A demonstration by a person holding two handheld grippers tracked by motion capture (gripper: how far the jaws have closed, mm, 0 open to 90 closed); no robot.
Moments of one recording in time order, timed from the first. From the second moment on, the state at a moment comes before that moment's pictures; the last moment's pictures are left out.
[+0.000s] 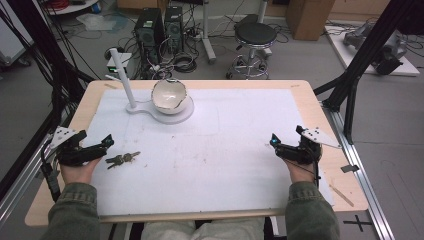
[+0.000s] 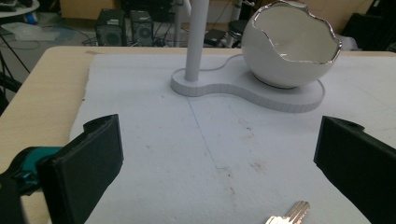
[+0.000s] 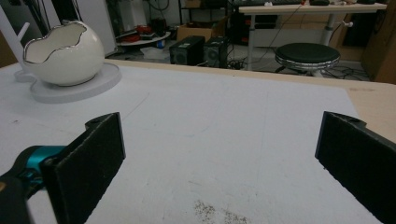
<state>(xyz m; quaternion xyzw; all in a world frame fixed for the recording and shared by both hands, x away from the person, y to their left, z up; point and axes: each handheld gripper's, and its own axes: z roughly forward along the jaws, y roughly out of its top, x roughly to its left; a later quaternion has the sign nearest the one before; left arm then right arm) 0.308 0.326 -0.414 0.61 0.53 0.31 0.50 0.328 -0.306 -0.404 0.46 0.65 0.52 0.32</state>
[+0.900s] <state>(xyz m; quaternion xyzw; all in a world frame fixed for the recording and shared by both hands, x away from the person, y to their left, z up) 0.316 0.302 -0.415 0.71 0.48 0.26 0.46 0.330 -0.304 -0.405 0.45 0.66 0.51 0.31</state>
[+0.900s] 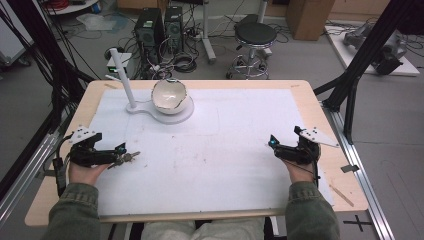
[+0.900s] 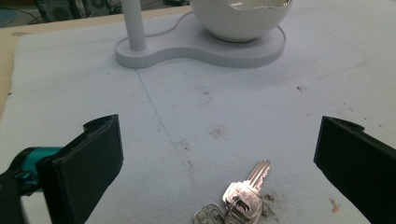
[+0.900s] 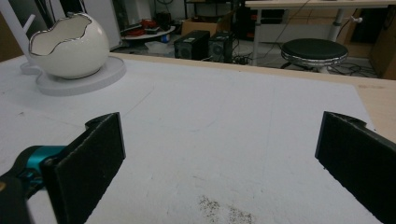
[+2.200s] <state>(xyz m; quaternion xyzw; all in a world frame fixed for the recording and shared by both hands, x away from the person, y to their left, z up) 0.338 0.280 -0.429 0.80 0.43 0.18 0.37 0.333 -0.302 -0.408 0.44 0.68 0.51 0.30</state>
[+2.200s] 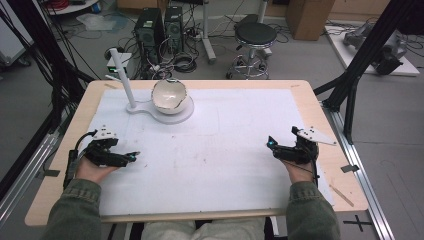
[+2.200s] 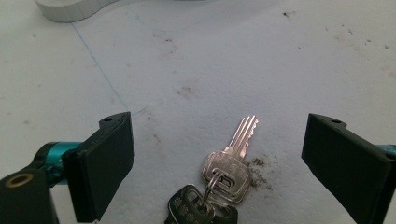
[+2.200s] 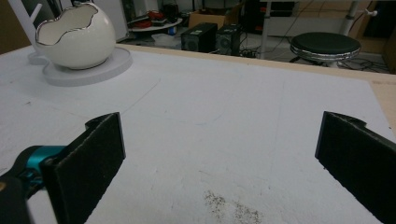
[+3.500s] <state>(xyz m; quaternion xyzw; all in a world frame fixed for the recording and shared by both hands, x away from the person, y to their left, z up) 0.353 0.271 -0.435 0.85 0.40 0.14 0.31 0.334 -0.300 -0.409 0.44 0.69 0.49 0.30</state>
